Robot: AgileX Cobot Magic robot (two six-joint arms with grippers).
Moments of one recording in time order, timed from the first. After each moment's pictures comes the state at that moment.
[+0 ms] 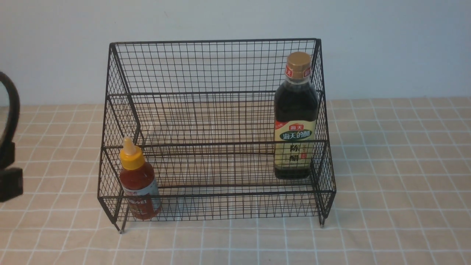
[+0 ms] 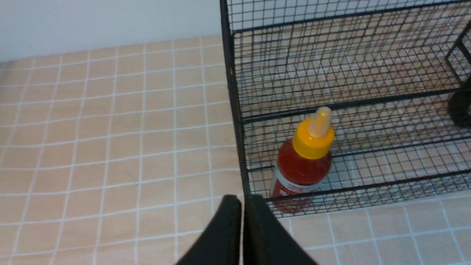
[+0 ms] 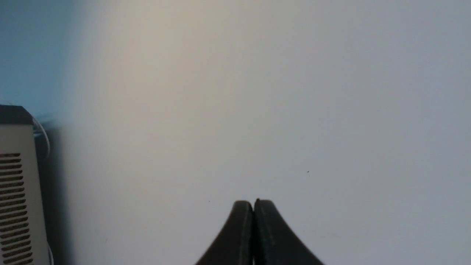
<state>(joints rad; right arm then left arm) 0.48 -0.02 -0.45 -0.10 0.16 0.31 -0.38 0.70 -0.88 0.25 0.90 -0.31</state>
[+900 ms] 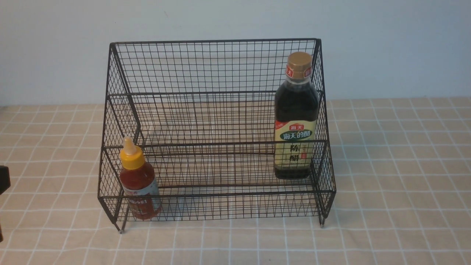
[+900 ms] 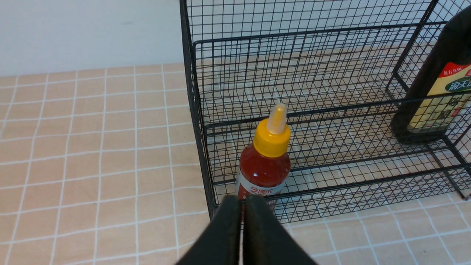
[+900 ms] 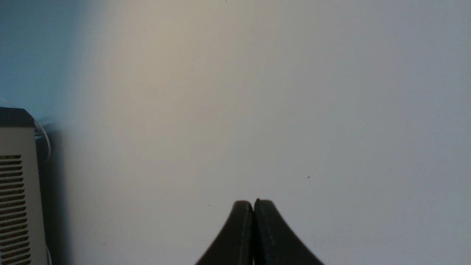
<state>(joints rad) 0.48 -0.02 -0.45 -0.10 0.16 0.30 -0.38 0.52 -0.73 0.19 0.78 -0.28</state>
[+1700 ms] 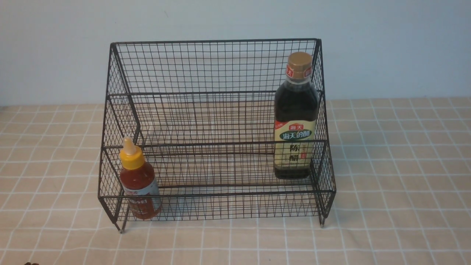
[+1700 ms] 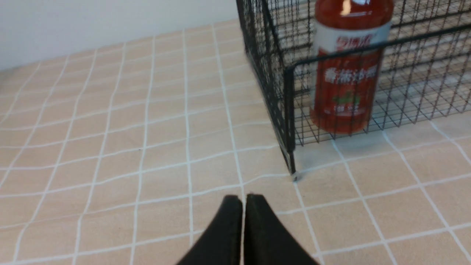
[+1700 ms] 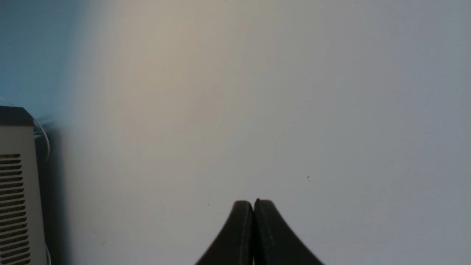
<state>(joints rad) 0.48 -0.02 -0.45 -0.10 0.16 0.29 -0.05 -0.01 0.02 -0.09 0.39 0.23</state>
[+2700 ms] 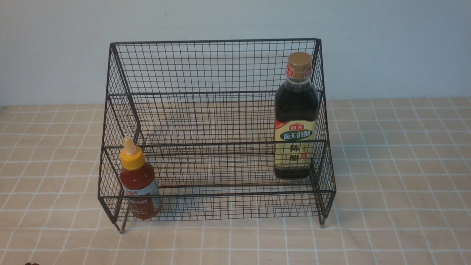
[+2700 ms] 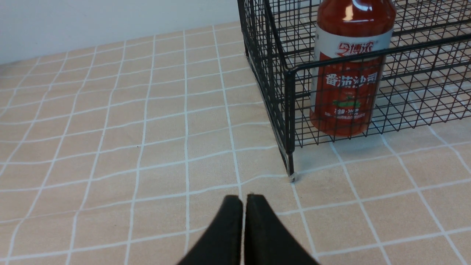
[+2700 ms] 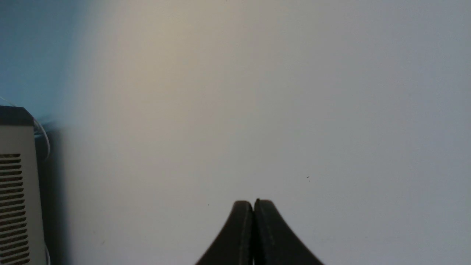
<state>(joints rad) 0.48 -0.02 -0.45 -0.10 0.16 0.29 -0.05 -0.01 0.03 -0.09 0.39 0.20</state>
